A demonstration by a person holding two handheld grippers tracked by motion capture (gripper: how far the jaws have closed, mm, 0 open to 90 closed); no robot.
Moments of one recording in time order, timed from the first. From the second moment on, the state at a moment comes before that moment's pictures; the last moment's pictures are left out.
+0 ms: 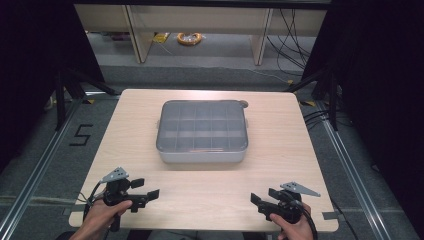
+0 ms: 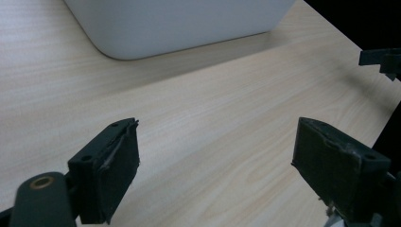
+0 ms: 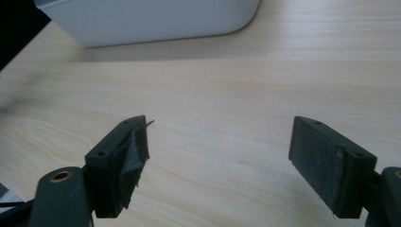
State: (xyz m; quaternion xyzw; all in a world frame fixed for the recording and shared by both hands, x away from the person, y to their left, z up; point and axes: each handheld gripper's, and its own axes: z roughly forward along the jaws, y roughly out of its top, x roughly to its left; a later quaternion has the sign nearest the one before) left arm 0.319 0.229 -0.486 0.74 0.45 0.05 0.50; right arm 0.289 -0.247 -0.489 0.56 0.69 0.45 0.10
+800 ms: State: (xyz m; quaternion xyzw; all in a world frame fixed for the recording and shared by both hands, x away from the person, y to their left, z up) left arm 0.354 0.226 -0.476 0.73 0.46 0.06 0.50; right arm 0.343 -0.259 -0.466 0.58 0.65 0.48 0.07
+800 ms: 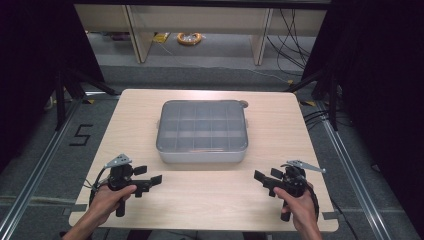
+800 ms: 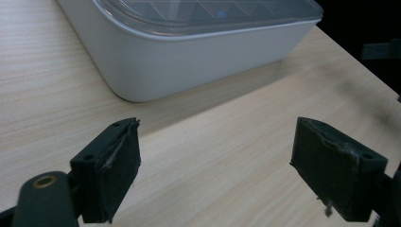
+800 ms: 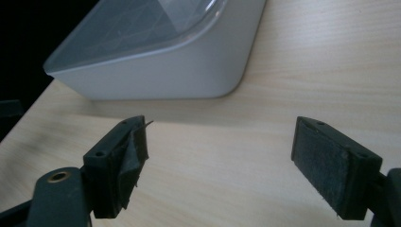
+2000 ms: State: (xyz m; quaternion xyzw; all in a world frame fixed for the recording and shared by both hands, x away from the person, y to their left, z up) left arm 0.426 0.215 -0.446 0.71 0.48 0.07 0.50; right arm 0.433 -0.243 -0.444 0.59 0.63 0.50 0.05
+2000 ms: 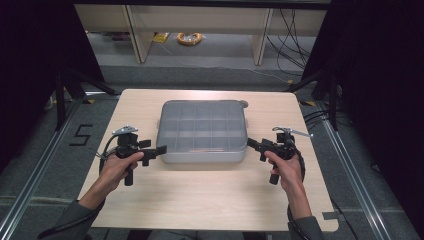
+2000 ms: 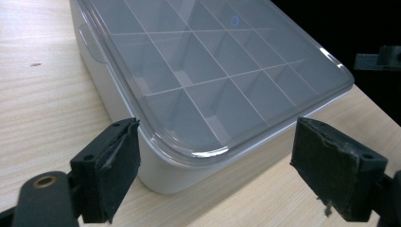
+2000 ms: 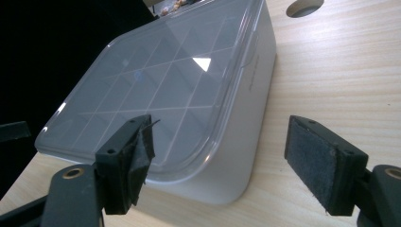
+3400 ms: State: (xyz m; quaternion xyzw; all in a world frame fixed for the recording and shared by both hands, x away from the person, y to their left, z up) left arm 0.507 0.219 -0.451 0.69 0.53 0.08 0.48; right arm 0.510 -0.222 -0.458 0.60 0.62 0.50 0.03
